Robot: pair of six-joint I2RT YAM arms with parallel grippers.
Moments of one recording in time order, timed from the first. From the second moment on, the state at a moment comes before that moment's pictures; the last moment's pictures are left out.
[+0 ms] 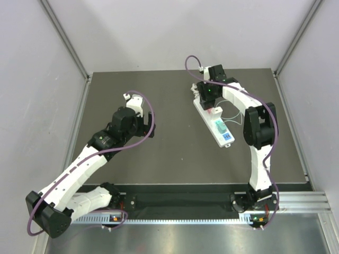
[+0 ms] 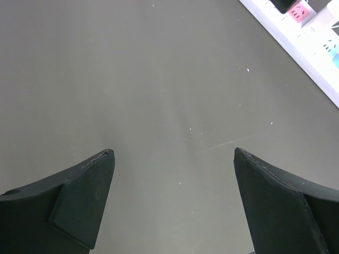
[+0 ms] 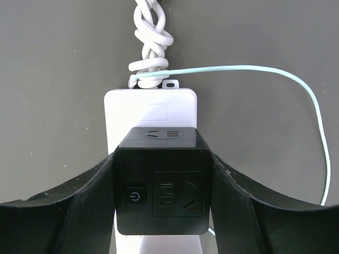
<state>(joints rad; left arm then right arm) -0.59 0.99 0.95 -0.49 -0.20 -0.24 0.32 2.14 1.78 -0.54 -0.05 -0.08</state>
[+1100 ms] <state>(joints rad) -0.59 0.94 0.94 -0.47 -0.23 -0.24 0.34 2.05 1.92 -0.81 -0.03 0.03</state>
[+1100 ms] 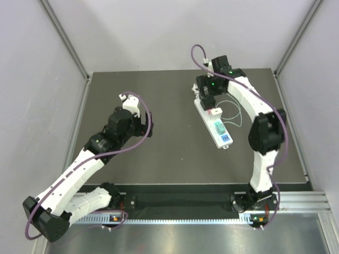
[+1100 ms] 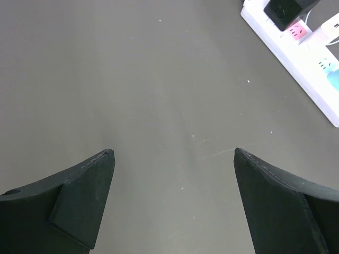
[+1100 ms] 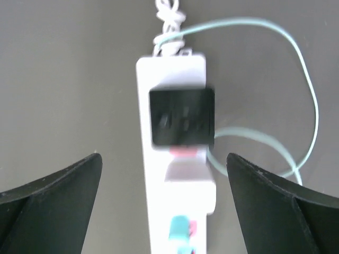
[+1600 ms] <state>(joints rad) -0.59 0.88 0.99 -0.45 0.03 -0.34 0.36 0.94 0.99 -0.54 -0.17 0.34</state>
